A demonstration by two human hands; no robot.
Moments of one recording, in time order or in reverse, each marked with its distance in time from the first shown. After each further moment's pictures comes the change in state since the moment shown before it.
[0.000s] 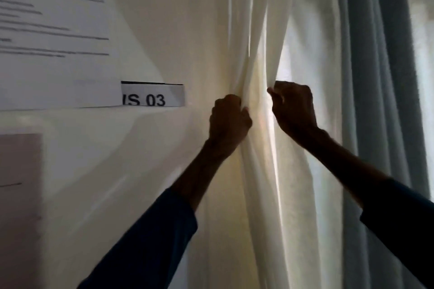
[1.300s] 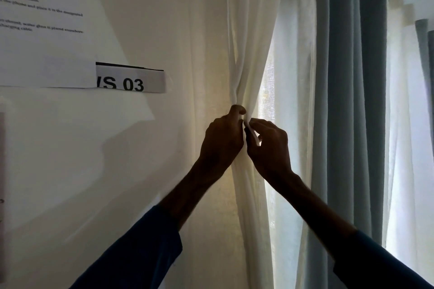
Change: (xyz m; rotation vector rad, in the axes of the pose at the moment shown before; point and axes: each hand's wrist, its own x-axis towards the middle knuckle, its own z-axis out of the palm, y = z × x) left_hand -0.048 0.010 0.048 -0.152 0.148 0.283; right_hand -0.097 0.000 -0.009 0.190 -0.090 0.008
